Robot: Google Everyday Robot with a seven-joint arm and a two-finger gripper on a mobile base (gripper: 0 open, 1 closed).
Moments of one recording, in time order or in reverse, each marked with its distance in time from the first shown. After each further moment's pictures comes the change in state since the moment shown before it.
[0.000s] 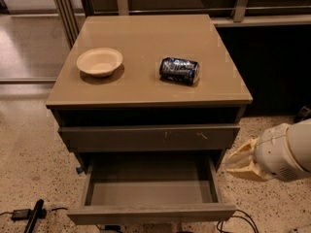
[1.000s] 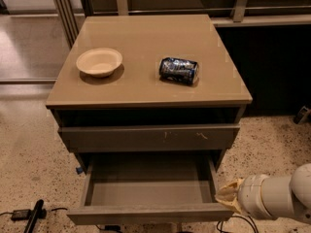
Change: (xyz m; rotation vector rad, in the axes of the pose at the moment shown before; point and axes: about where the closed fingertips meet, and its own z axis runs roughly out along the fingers) arm 0.094 0.016 0.126 0.080 -0.035 0.111
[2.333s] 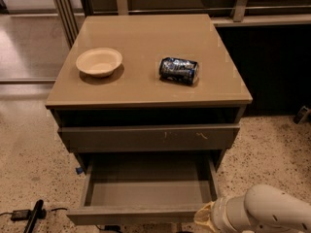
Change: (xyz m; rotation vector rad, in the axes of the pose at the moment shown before) arm 0.053 0.047 0.127 -0.153 0.037 0.017
